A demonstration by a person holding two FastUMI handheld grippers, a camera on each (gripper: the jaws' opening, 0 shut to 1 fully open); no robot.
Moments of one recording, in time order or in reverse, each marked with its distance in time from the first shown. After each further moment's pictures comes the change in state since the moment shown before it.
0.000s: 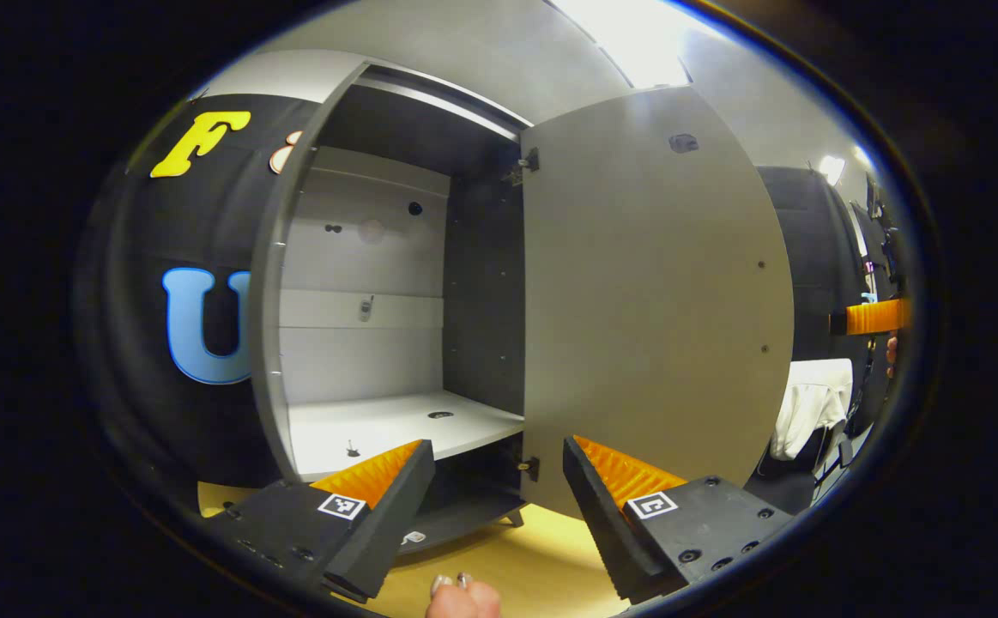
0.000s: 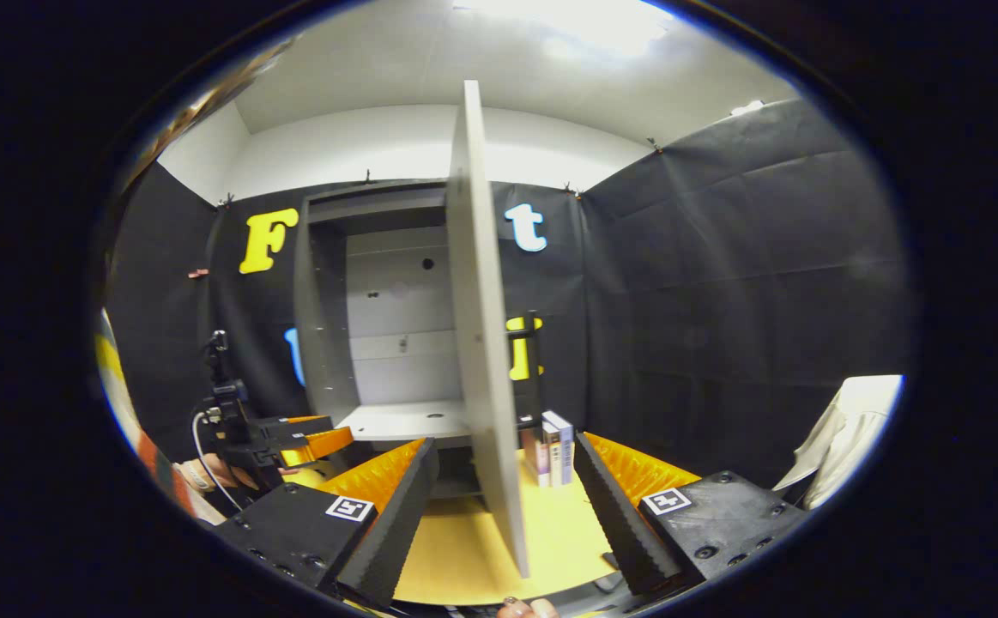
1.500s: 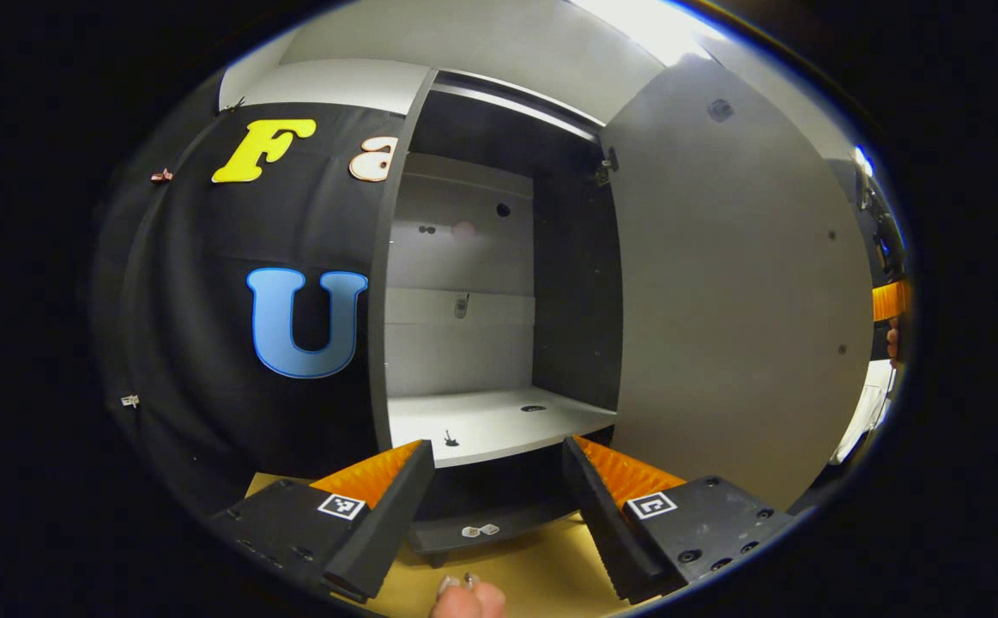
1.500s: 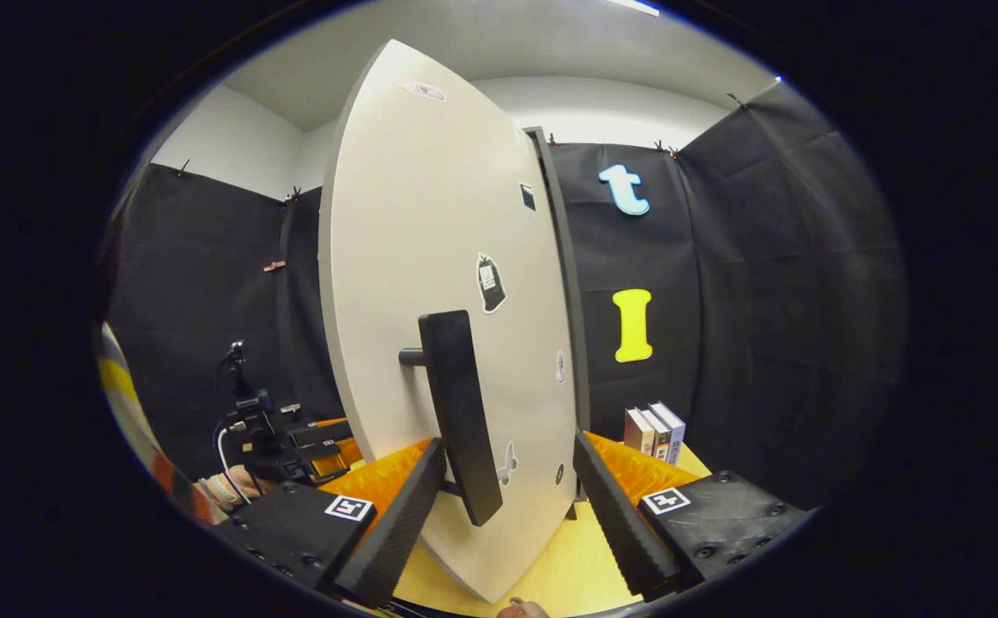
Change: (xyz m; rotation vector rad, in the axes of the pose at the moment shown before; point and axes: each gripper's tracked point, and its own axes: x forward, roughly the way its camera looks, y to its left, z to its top) left arm -0.051 0.097 -0.016 0.000 0.003 0.289; right arm 0.103 0.121 -0.024 0.052 0.138 0.410
